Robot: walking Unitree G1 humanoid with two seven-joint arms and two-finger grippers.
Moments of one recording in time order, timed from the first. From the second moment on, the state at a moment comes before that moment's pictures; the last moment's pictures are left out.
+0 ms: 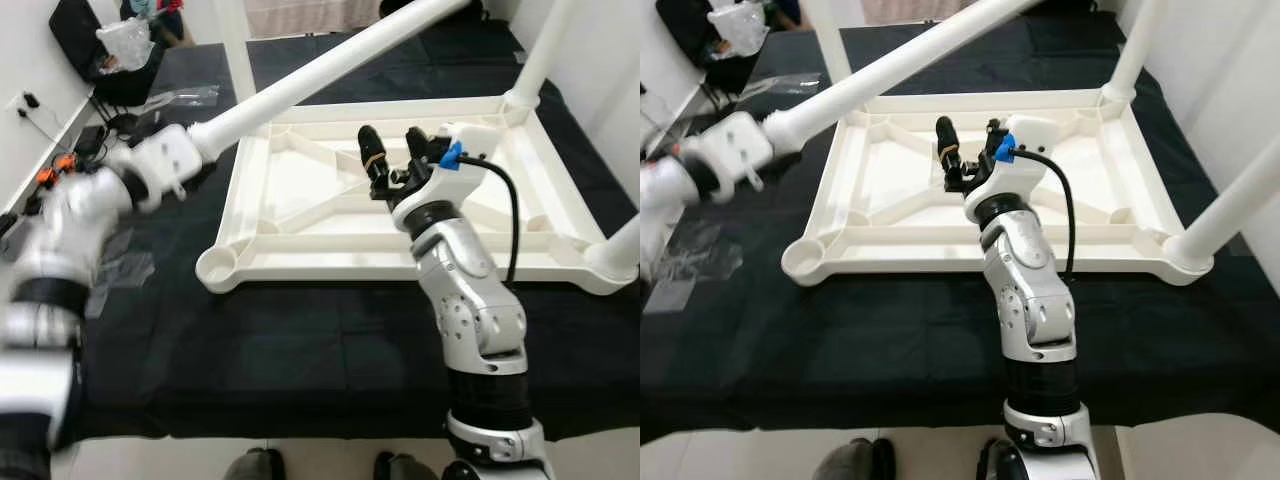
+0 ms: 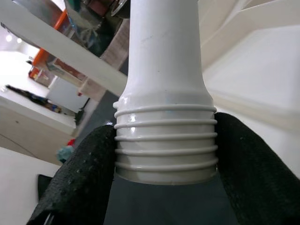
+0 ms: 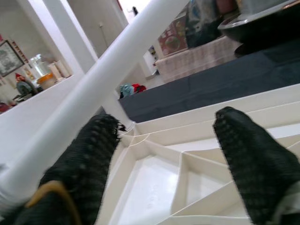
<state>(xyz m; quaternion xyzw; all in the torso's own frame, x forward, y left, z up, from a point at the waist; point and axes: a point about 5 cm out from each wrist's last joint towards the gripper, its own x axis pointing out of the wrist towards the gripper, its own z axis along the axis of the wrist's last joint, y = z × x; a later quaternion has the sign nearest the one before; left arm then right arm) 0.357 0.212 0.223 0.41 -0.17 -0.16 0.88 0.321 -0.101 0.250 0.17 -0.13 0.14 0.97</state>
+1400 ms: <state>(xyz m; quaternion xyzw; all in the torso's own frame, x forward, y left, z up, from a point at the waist) 0.262 0.103 0.196 0.16 -0.16 -0.28 0.93 0.314 -0.076 0.250 0.31 -0.07 0.39 0.87</state>
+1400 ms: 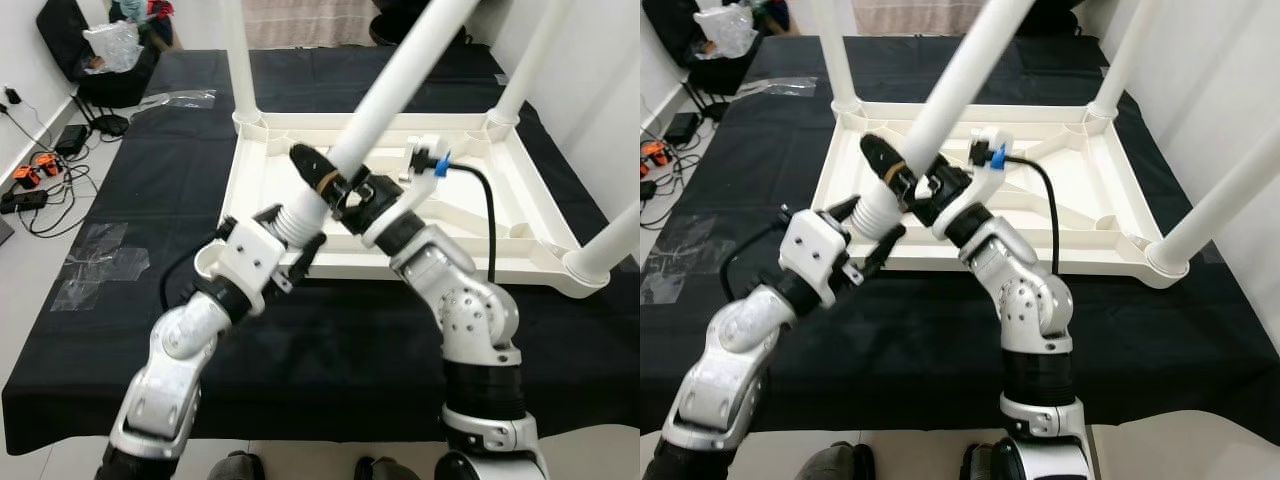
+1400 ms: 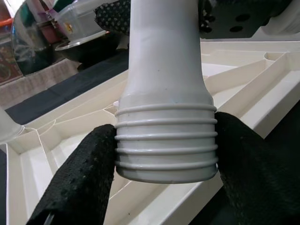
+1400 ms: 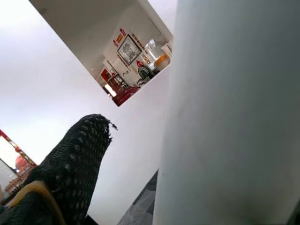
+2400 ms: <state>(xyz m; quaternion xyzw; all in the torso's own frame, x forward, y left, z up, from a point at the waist) 0.252 0.098 0.191 0.15 -0.13 -0.29 0.94 0.321 -0.070 0.229 0.32 0.00 0.39 0.86</state>
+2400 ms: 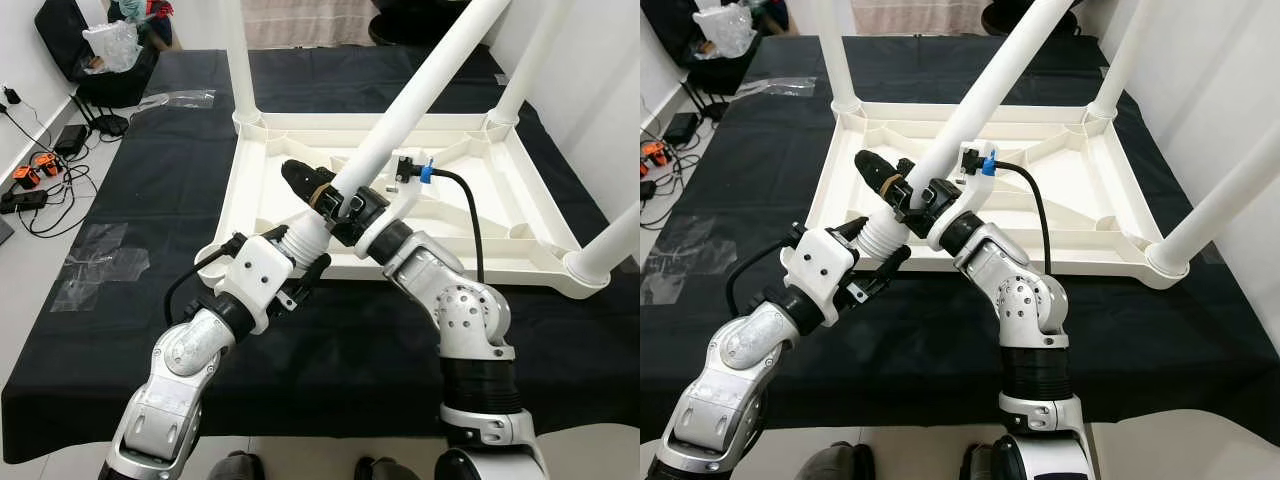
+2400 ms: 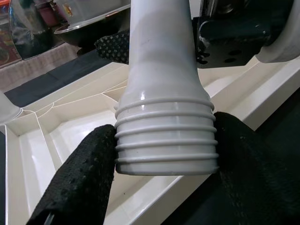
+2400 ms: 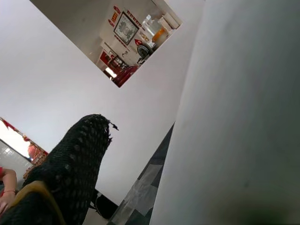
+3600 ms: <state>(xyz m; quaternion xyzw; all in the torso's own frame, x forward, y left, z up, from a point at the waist) 0.244 0.107 0.193 0.17 -0.12 -0.28 0.94 0.333 -0.077 0.225 0.38 0.05 0.42 0.82</state>
